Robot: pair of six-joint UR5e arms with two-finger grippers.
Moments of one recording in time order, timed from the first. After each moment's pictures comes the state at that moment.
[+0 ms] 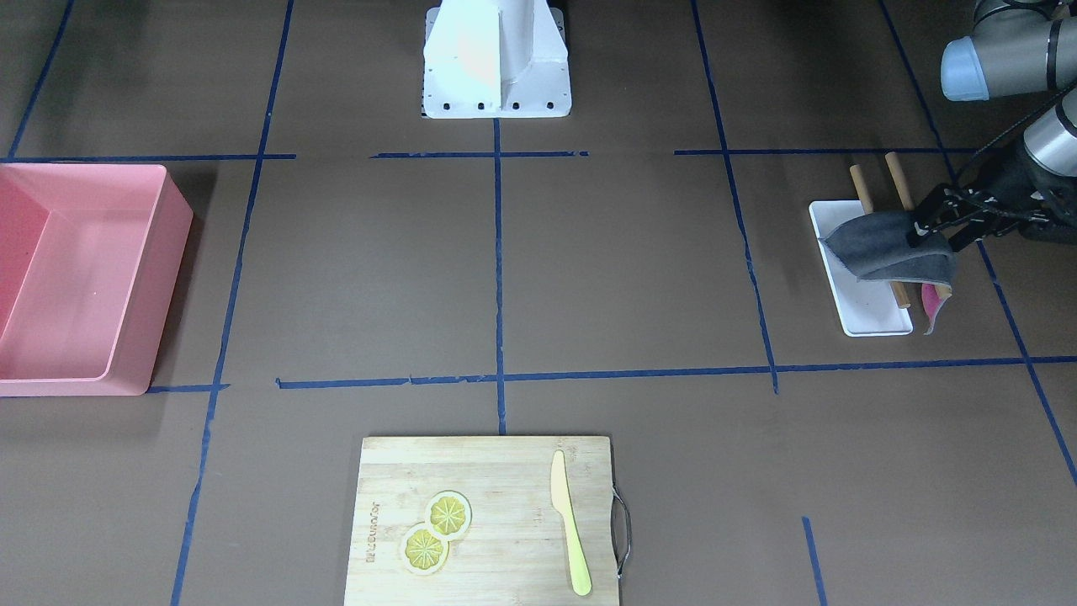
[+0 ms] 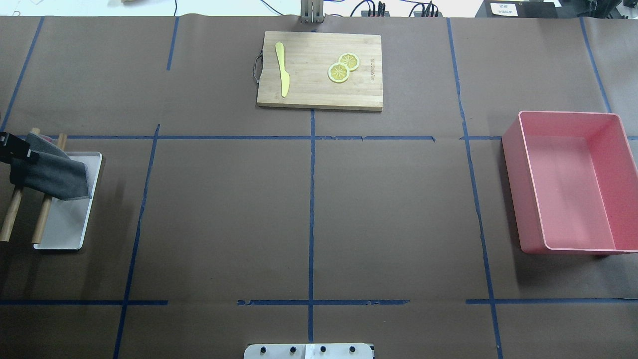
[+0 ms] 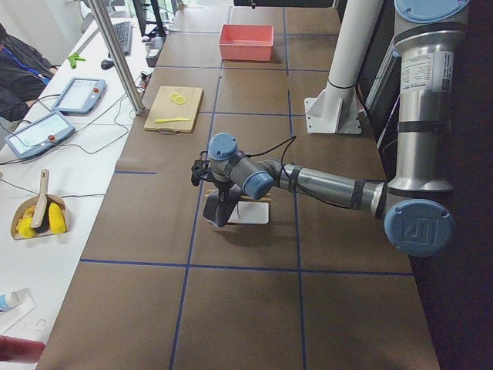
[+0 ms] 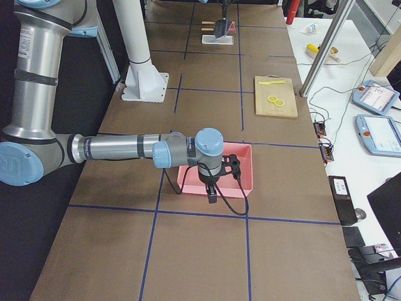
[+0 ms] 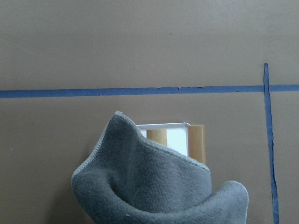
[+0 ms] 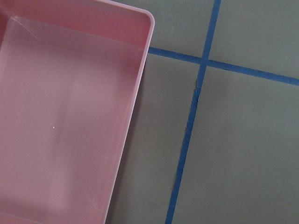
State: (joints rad) left arm -1.15 -1.52 -1.77 -2.01 -2.35 -0.66; right arm 1.47 -1.77 1.84 -1.49 2.33 -0.04
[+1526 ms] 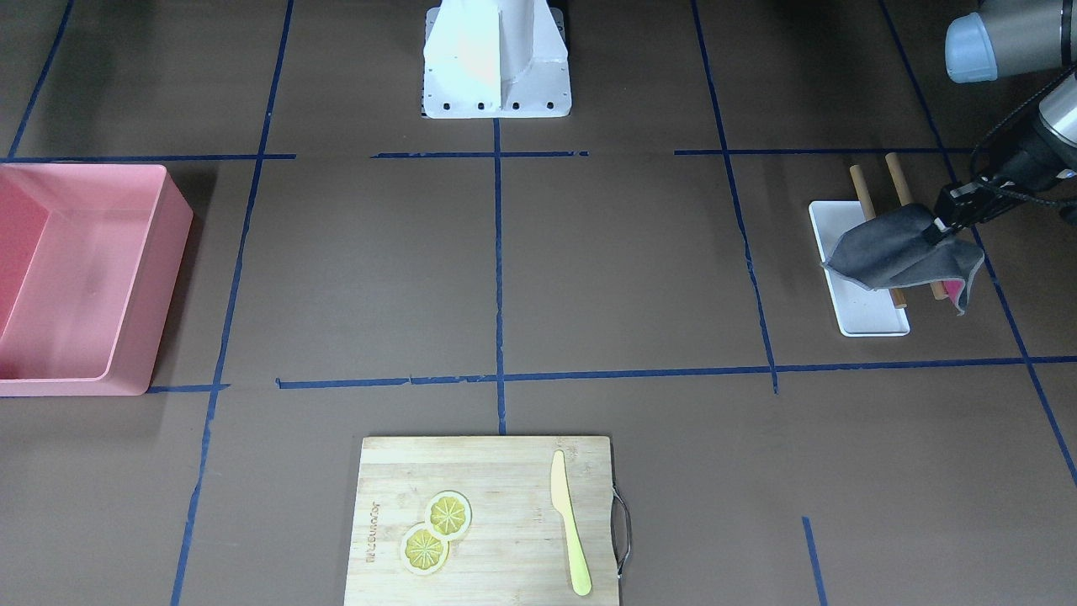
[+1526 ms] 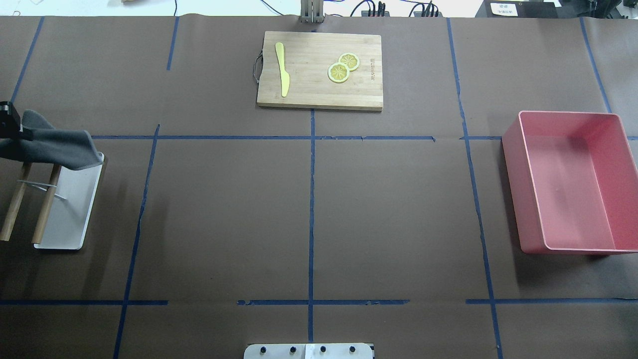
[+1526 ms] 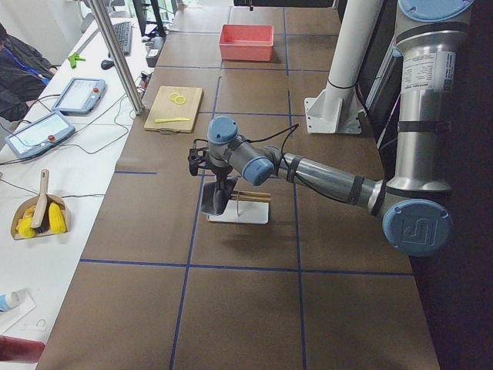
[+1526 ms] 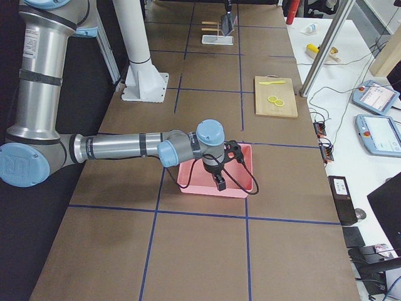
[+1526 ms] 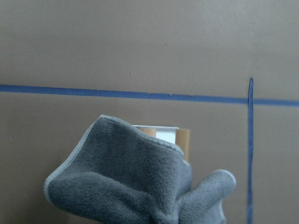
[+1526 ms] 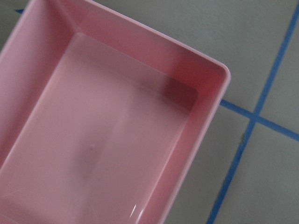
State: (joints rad) left arm -1.19 -1.59 -1.88 -1.95 -2.36 -1.04; right arm 1.36 -1.76 1.85 -1.28 2.33 -0.06
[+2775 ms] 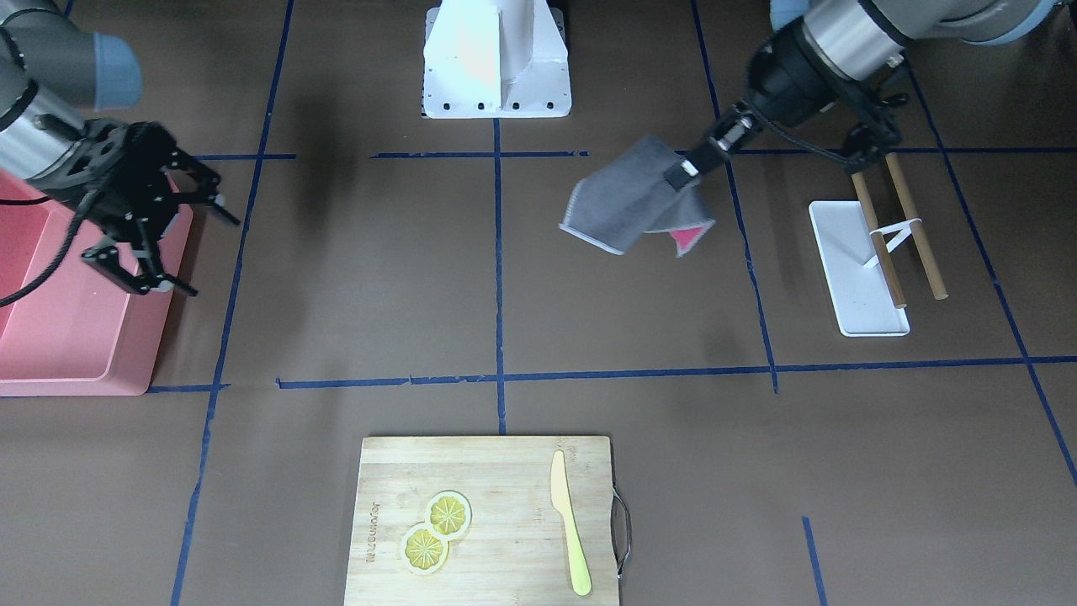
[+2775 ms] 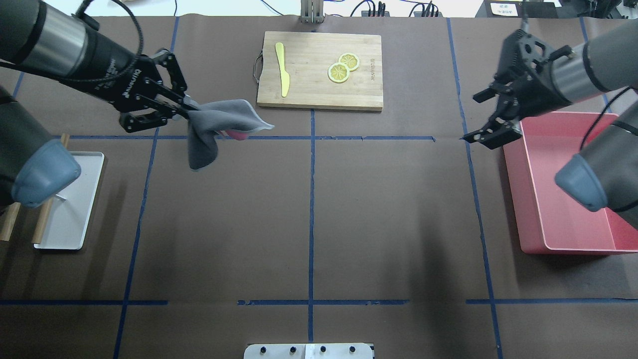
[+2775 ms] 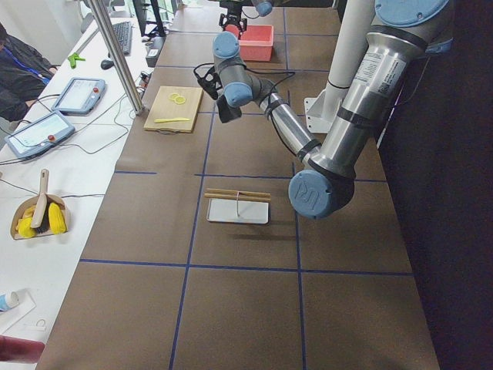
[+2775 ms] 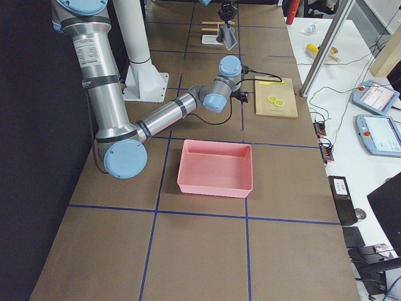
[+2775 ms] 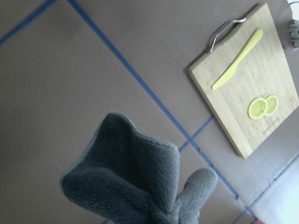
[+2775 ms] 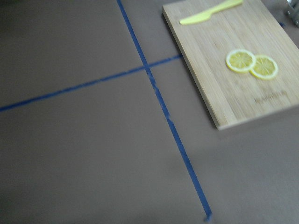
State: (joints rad) left arm -0.93 -2.05 -1.96 -1.96 -2.39 -2.18; right arm 0.97 -1.29 1.86 -1.04 2.32 -0.10
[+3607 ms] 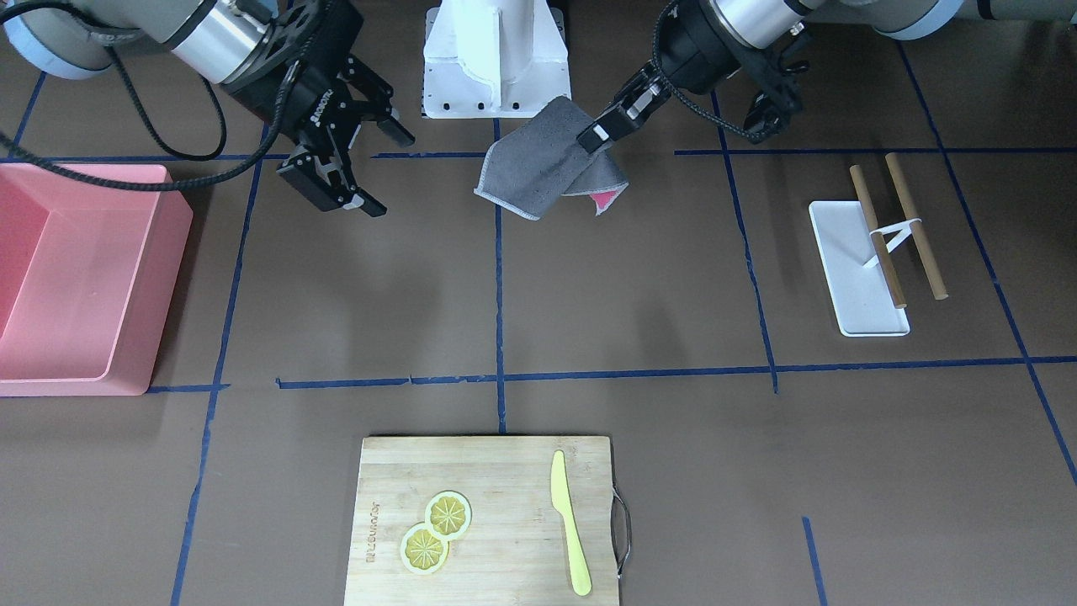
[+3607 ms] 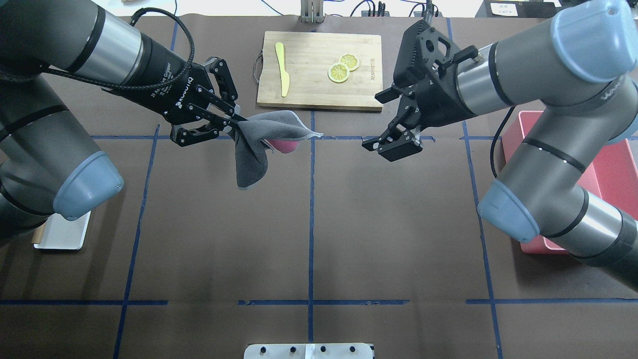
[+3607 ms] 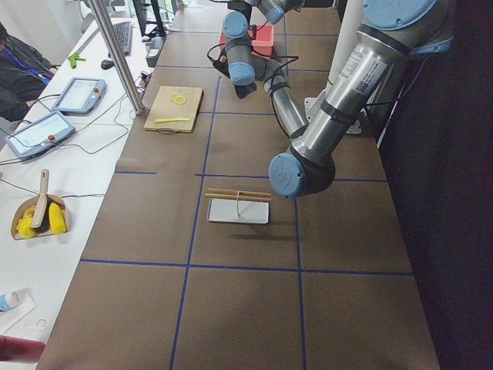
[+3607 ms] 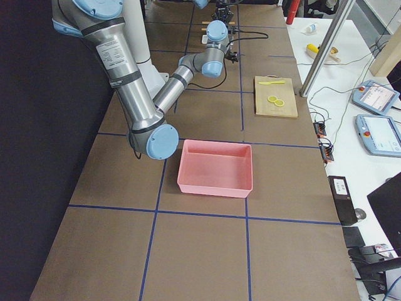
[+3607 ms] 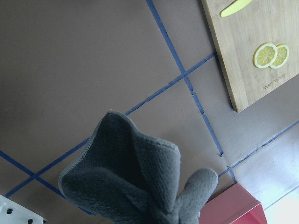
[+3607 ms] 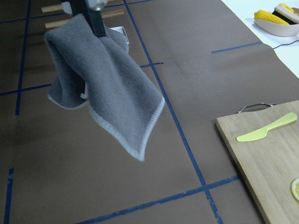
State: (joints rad) left arm -0.85 -2.15 -1.95 -1.95 -2.37 -2.37; right arm 0.77 -1.10 1.96 -1.04 2.13 0.09
